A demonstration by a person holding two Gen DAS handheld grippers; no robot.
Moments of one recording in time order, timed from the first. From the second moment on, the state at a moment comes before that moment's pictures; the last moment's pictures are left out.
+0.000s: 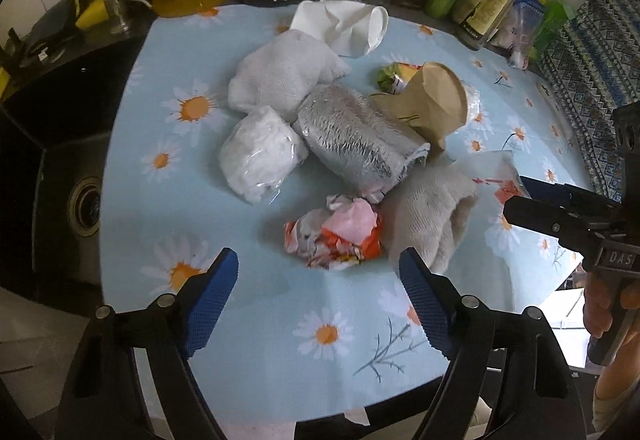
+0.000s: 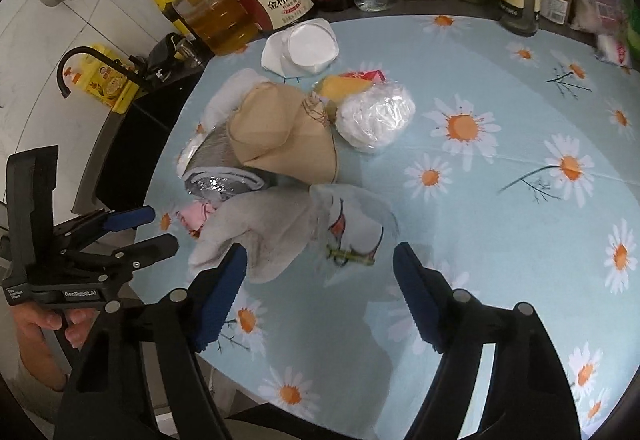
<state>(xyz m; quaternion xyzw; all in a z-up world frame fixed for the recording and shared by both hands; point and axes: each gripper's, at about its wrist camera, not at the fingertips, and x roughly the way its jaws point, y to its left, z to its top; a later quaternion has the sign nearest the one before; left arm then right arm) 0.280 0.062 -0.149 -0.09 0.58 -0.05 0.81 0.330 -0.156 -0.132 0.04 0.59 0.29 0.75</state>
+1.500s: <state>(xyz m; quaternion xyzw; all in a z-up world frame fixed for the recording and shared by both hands) 0.258 0.056 -0.137 -0.07 0.57 -0.06 0.81 0.300 -0.166 -0.115 0.03 0.59 0.28 0.76</state>
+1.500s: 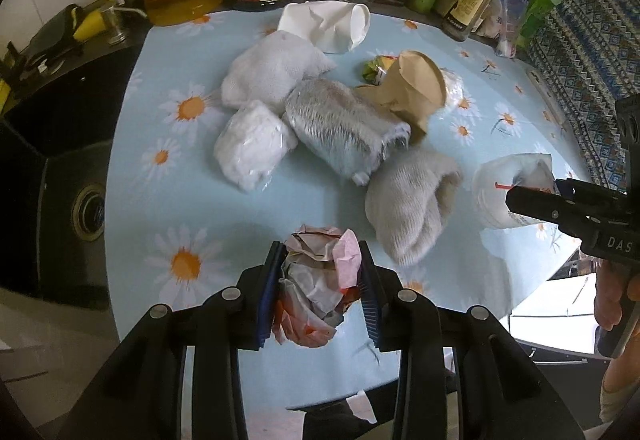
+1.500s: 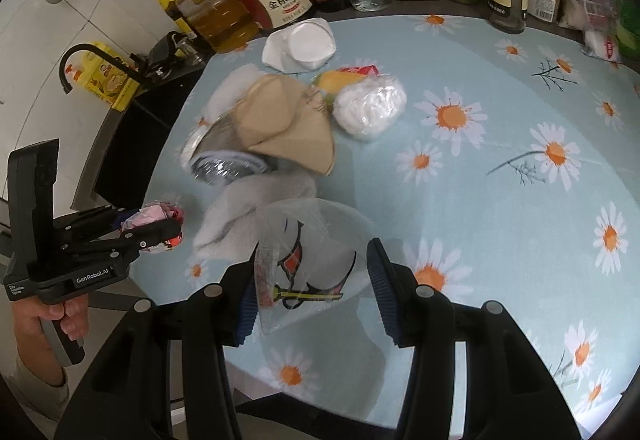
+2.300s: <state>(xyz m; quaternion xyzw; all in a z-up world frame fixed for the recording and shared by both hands) 0.115 0.059 -0.154 -0.12 0.59 -0.06 0.80 0.151 -0.115 -0.124 0.01 0.61 0.35 0.71</state>
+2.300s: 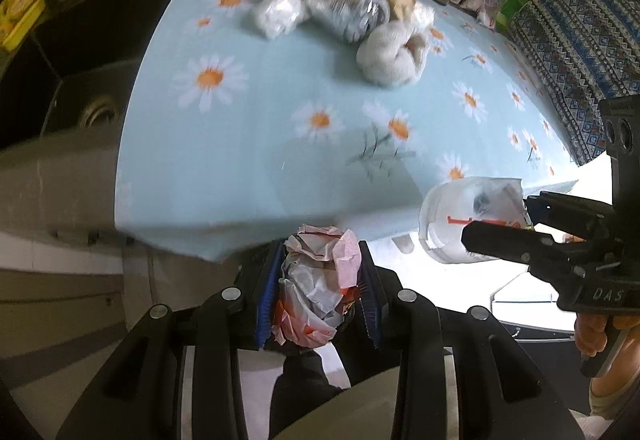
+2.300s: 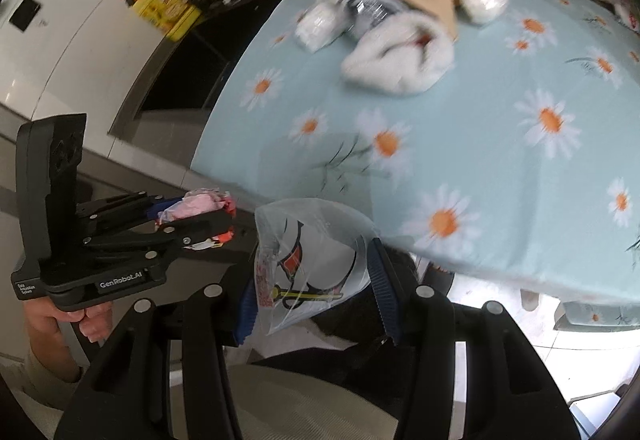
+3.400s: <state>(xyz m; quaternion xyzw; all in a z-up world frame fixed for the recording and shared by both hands) 0.076 0.066 -0.238 -0.16 0.66 -0.04 0.74 0.121 -0.101 -0.191 0.05 0.68 0.33 0.65</state>
